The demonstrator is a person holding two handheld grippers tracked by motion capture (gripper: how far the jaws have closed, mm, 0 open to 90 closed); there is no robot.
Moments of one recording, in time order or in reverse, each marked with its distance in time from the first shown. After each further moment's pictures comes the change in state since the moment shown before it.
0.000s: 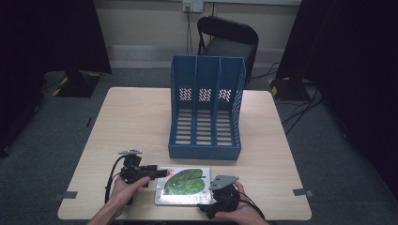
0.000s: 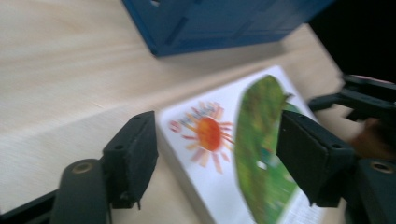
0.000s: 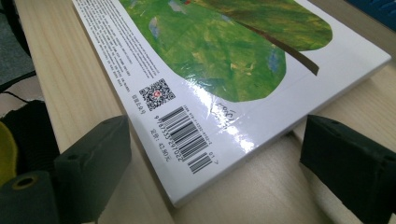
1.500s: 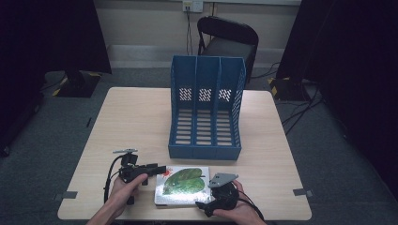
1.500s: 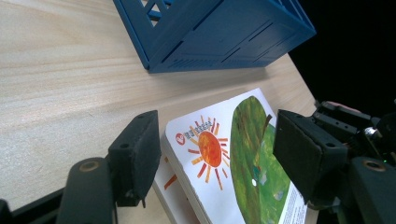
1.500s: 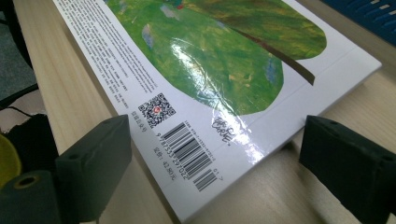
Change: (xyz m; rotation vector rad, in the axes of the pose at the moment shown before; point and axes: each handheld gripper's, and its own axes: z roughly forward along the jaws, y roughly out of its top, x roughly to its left) left arm 0.002 -0.002 -0.009 -0.070 -0.097 -0.133; right arm -0.001 0.006 0.001 -0.015 0.005 0.028
